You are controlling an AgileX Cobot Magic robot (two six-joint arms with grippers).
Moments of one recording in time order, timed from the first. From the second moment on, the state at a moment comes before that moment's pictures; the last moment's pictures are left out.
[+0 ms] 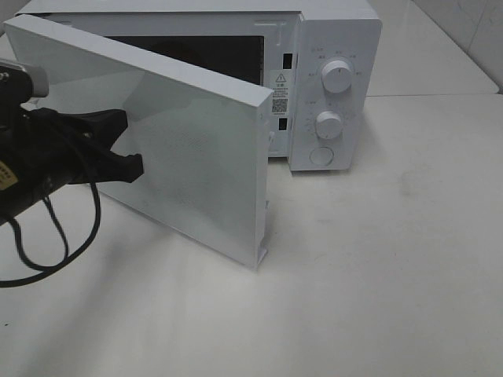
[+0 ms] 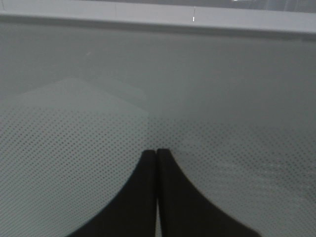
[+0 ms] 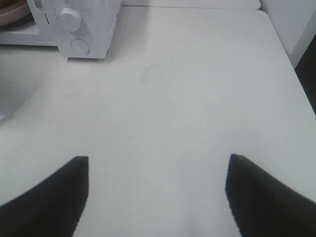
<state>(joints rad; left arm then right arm) -0.53 1.65 -0.43 -0.09 -0.97 -0.01 0.09 0.00 -0.51 -0.07 1.04 0.05</state>
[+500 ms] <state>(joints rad) -0.67 1.80 -0.72 -0.45 -0.83 0.22 0.09 0.00 -0.51 -0.07 1.04 0.05</state>
